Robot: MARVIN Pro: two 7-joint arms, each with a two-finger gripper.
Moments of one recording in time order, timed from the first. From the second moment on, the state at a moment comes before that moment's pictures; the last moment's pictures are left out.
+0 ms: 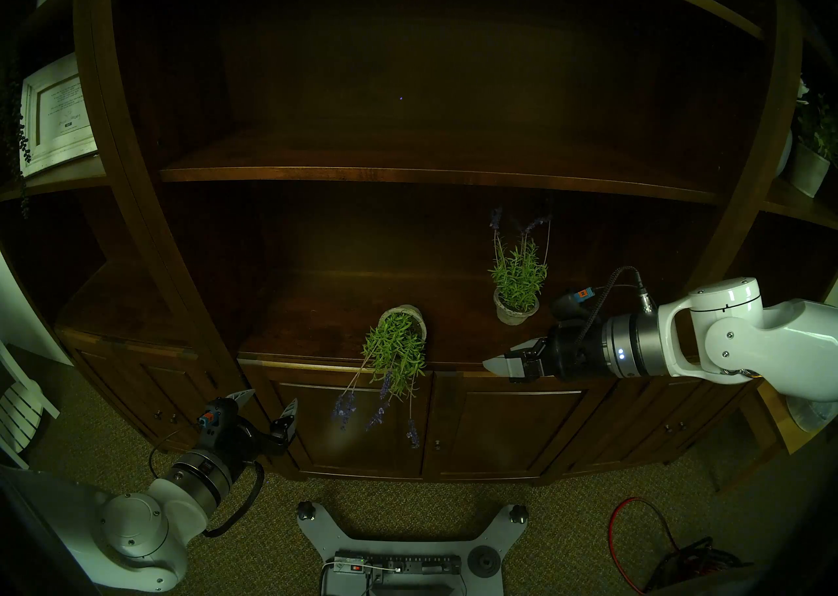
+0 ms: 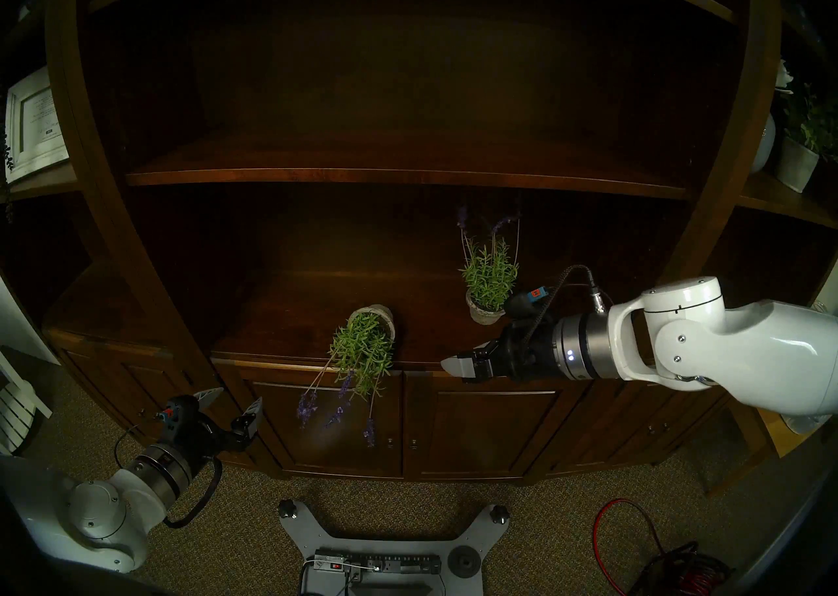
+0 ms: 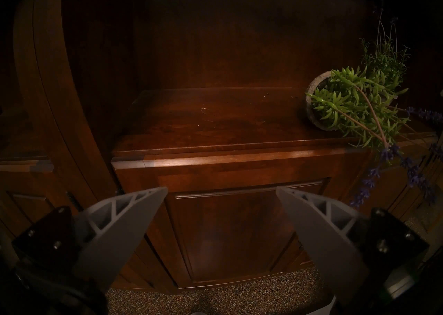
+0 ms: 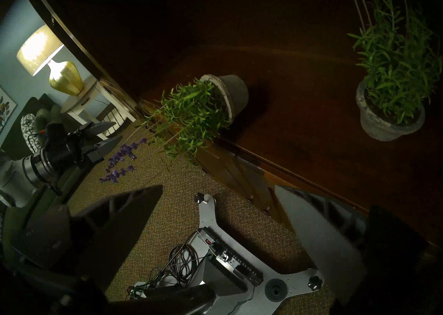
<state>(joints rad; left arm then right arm) 2.35 -0.10 -1.14 -2.20 -0.89 -0.54 0.69 1.01 -0.10 -1.43 -2.21 1.69 0.36 0.13</state>
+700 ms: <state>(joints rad) 2.34 -0.10 -1.14 -2.20 -0.89 -0.54 0.69 1.03 -0.10 -1.49 -2.12 1.59 0.27 0.27</state>
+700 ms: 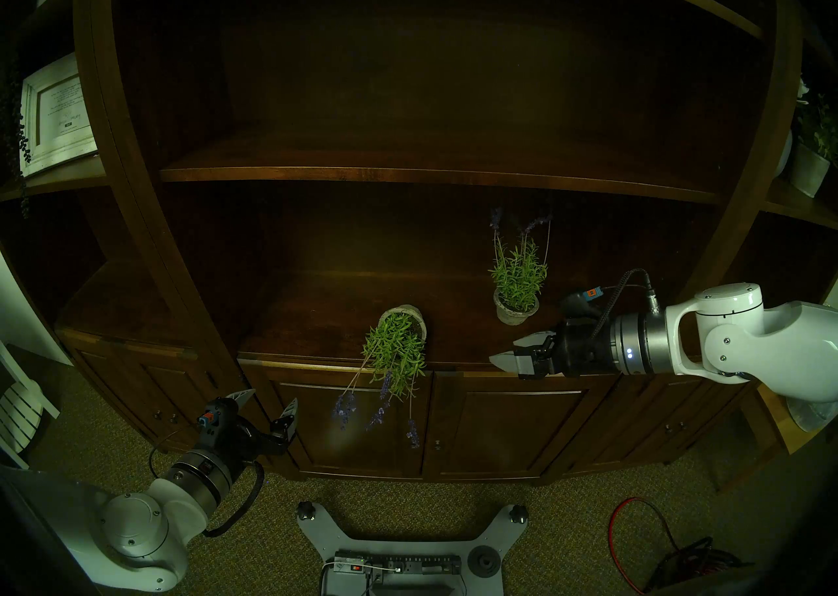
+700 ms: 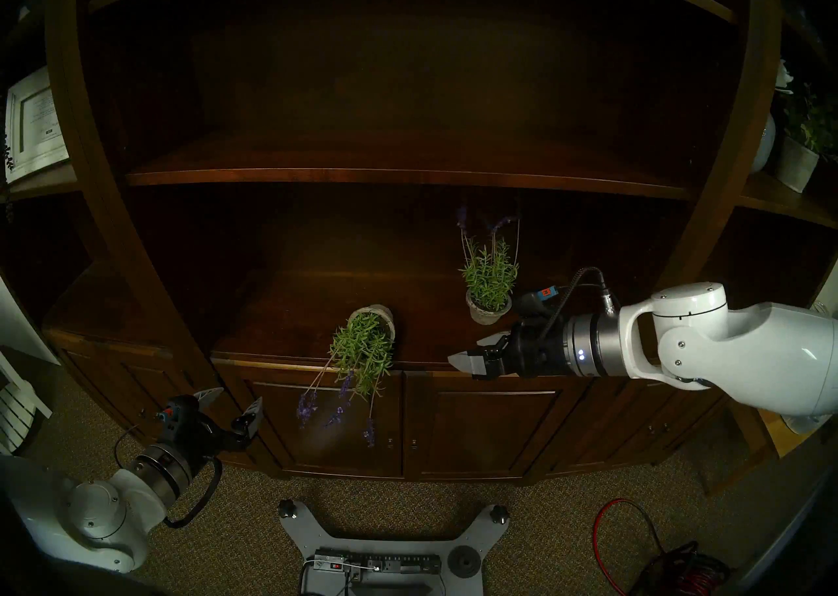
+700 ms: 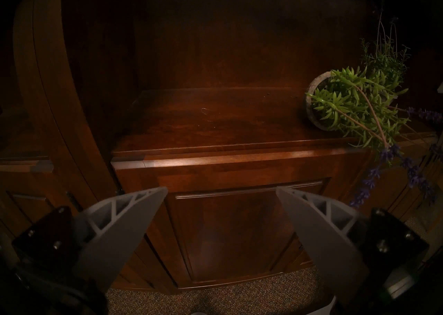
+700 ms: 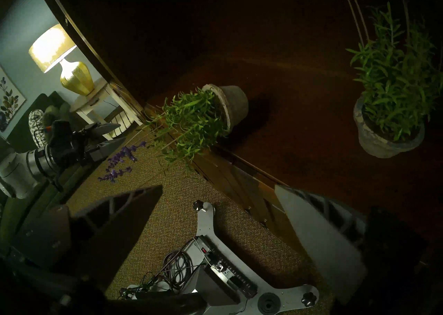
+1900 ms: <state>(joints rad) 2.25 -0.10 -1.24 -2.24 -0.94 -0.49 0.61 1.06 -0.10 -1.61 -1.99 1.49 0.08 0.53</state>
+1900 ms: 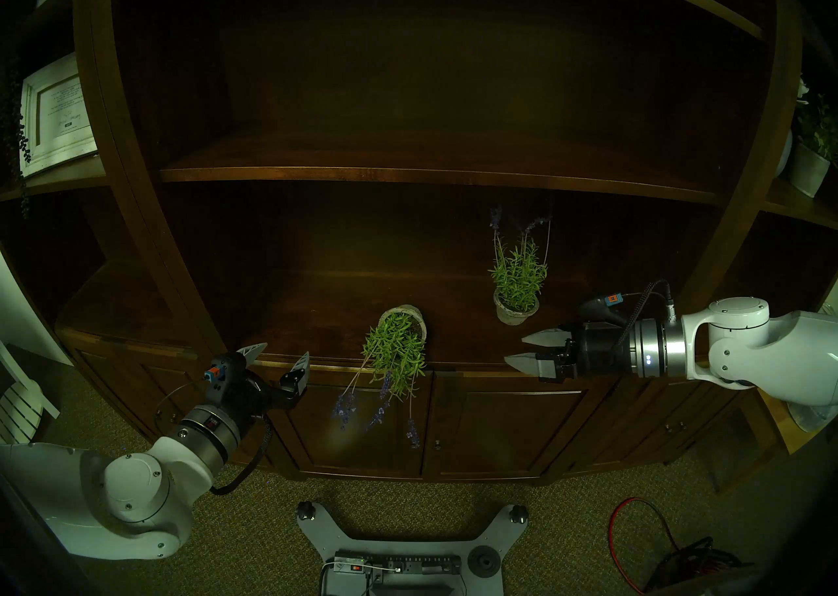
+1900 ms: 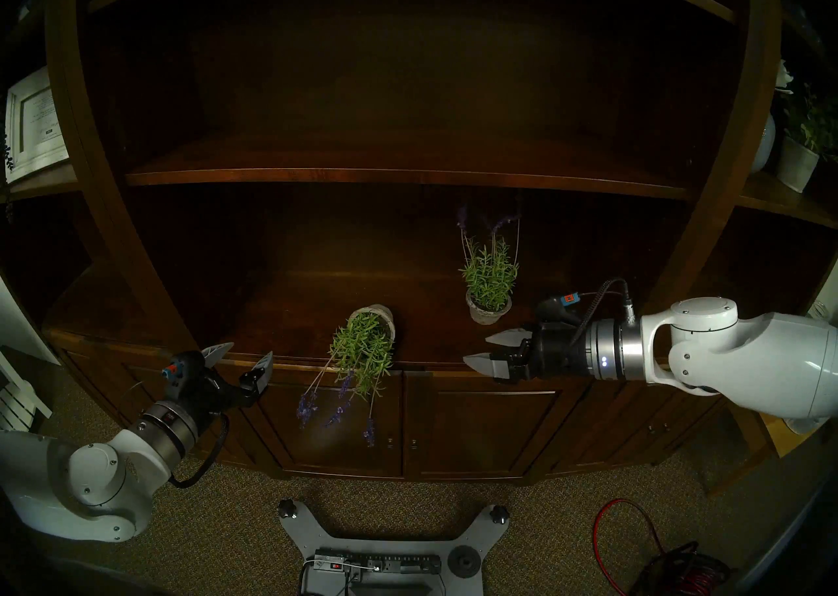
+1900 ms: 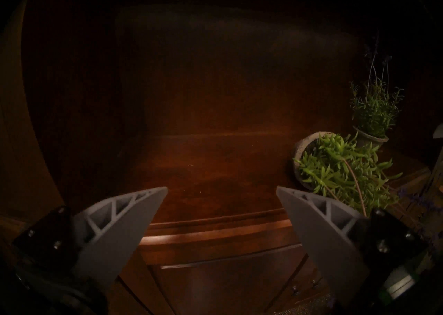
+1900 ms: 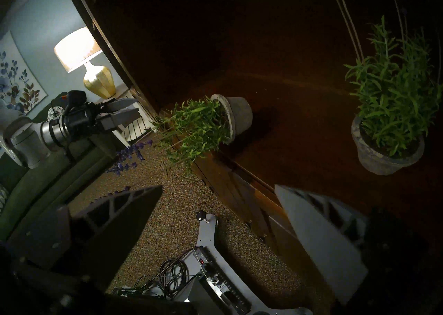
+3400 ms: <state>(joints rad) 2.10 -0.15 -1.32 -2.22 -1.12 -0.19 0.32 1.08 -0.10 -1.71 -1.89 1.45 -0.10 0.75</state>
